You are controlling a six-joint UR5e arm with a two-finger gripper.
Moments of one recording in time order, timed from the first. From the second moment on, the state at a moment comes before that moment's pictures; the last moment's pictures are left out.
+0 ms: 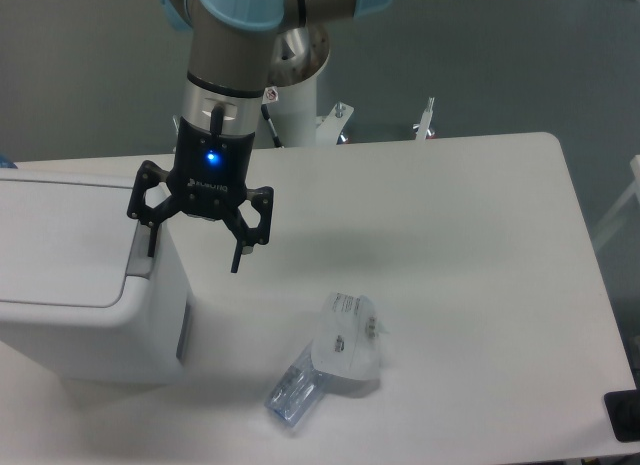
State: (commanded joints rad) arm 2.25 -1.67 -1.67 -0.84 1.21 0.22
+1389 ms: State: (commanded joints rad) arm 2.24 -1.67 -1.64 -0.85 1.21 0.21
